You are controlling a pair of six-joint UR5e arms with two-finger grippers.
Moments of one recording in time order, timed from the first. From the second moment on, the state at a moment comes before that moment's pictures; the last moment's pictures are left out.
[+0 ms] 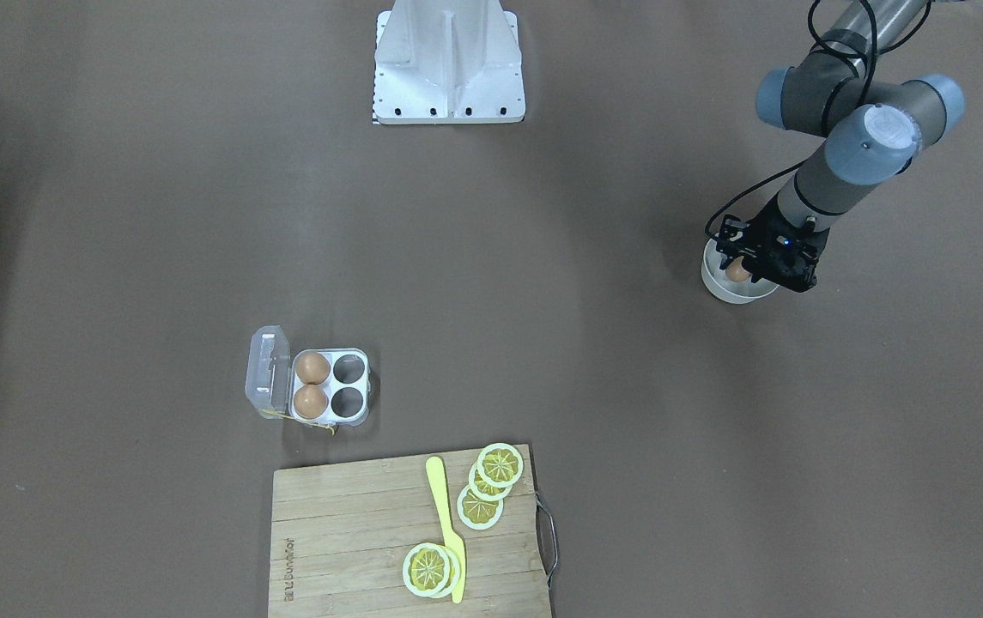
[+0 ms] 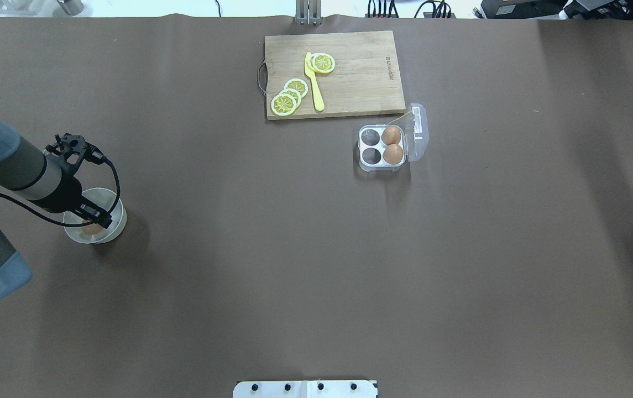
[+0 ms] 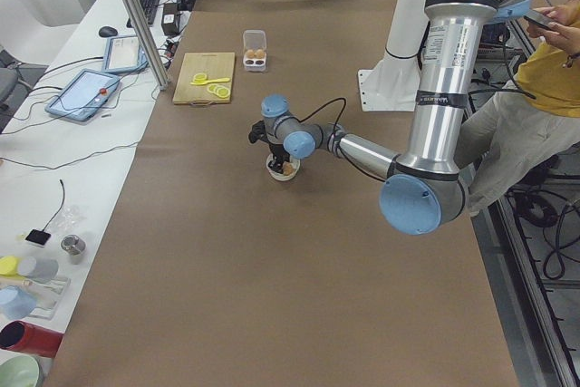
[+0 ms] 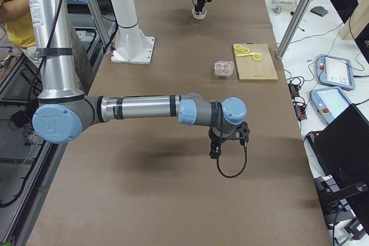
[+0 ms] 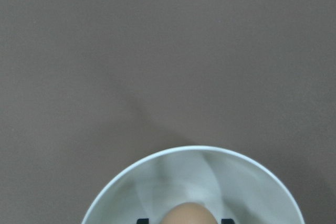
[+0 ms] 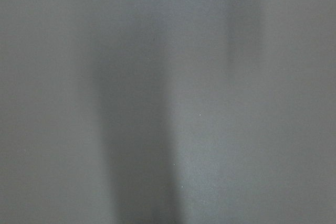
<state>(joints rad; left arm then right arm) -0.78 -1.70 -1.71 -1.95 -2.15 -0.51 1.49 -1.49 1.57 -1.71 2.44 0.01</state>
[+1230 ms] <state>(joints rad) -0.80 -1.78 -1.80 -1.82 -2.16 -0.51 1.49 -1.49 1.57 -1.71 2.44 0.01</state>
